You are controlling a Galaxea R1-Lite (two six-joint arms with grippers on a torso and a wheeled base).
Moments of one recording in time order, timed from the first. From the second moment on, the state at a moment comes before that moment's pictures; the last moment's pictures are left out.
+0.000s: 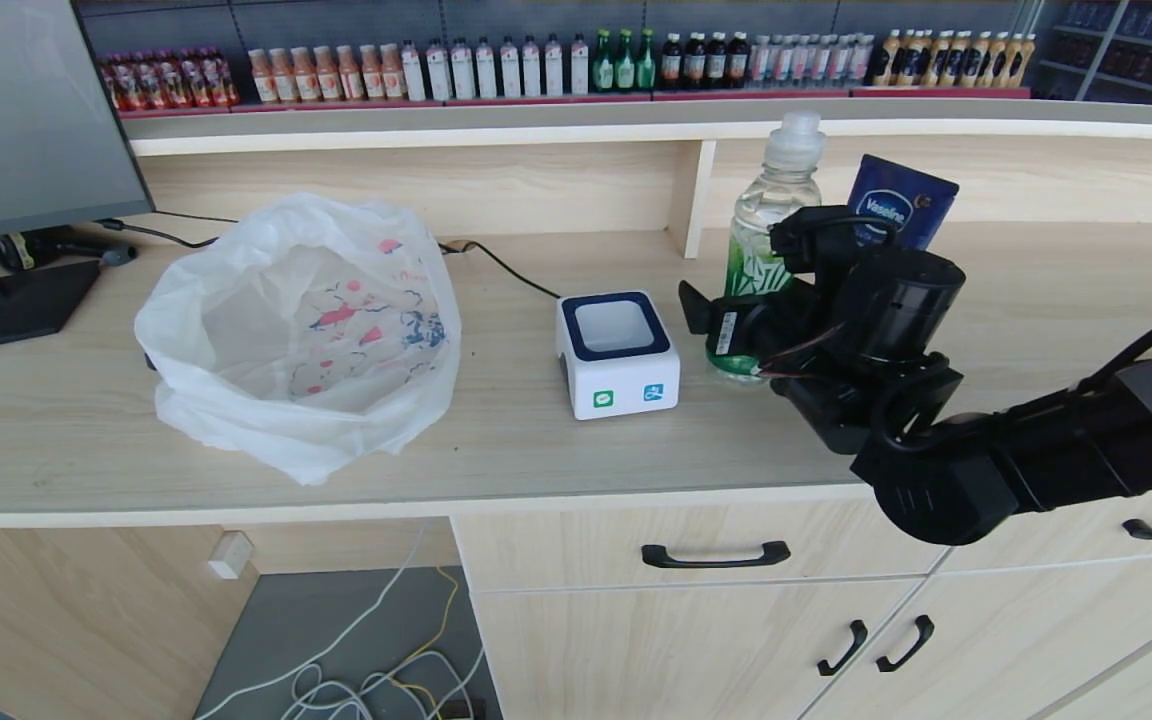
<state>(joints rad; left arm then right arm) 0.00 0.00 0.00 0.00 0.00 0.00 0.51 2.01 -1.11 -1.05 -0.35 -0.07</state>
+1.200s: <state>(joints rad) 0.00 0.00 0.00 0.00 0.00 0.00 0.52 2.03 -1.12 -1.08 -0.35 -0.07</state>
